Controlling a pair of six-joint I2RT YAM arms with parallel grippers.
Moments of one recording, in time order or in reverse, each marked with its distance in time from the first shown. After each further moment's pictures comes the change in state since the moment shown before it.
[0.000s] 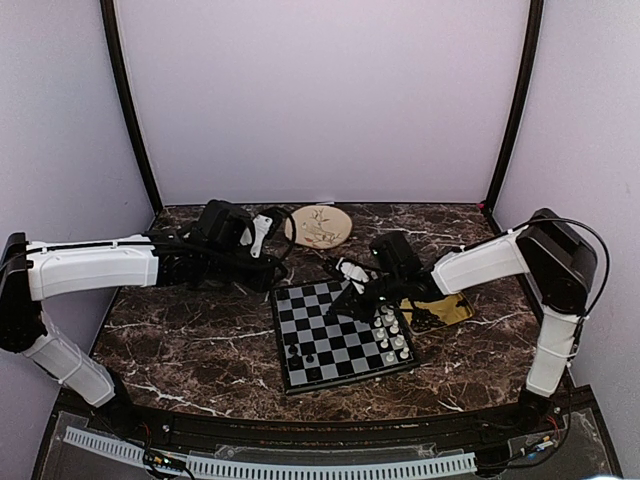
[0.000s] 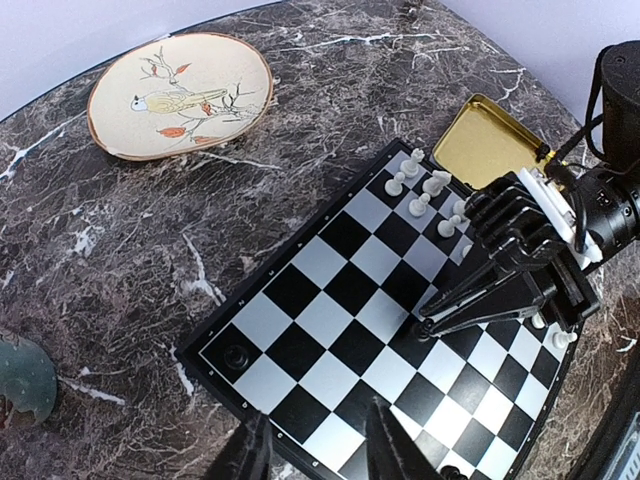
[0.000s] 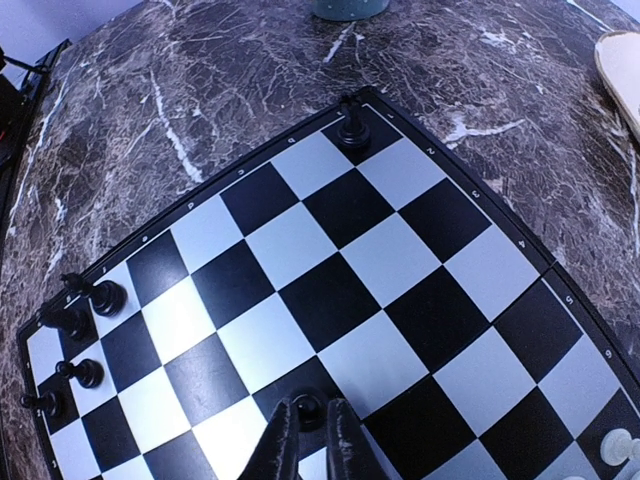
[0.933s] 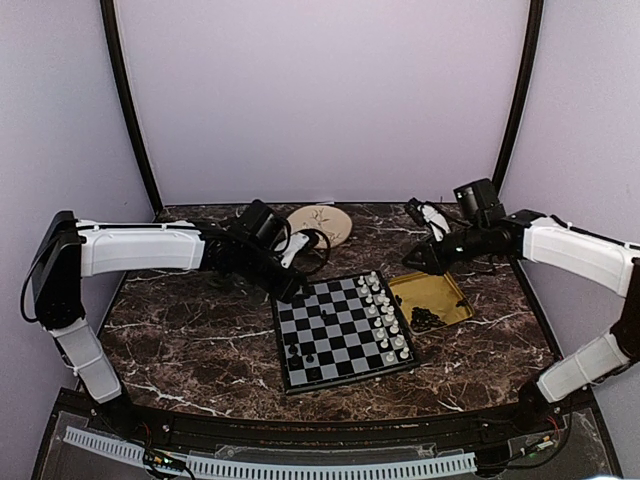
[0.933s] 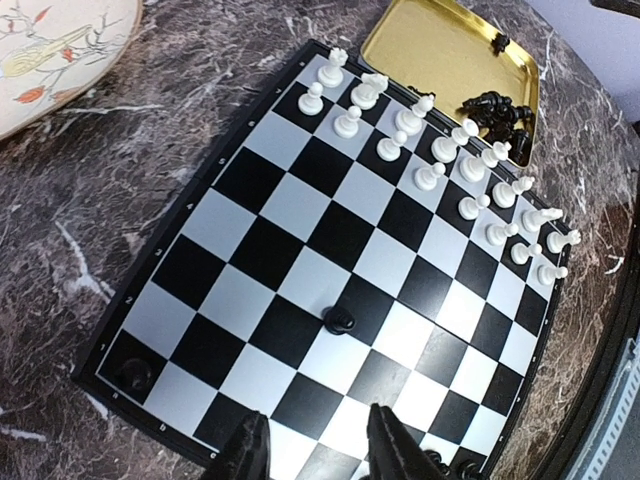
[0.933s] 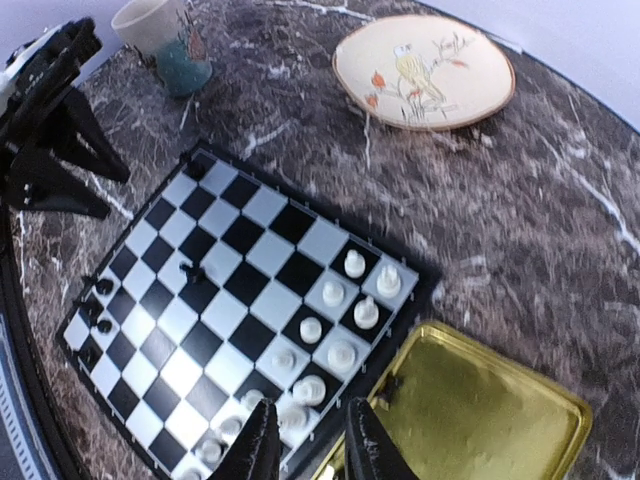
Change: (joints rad) left arm -0.003 0.245 0.196 -0.153 0.223 0.115; right arm -0.304 -0.436 0.044 -0.497 0.051 0.048
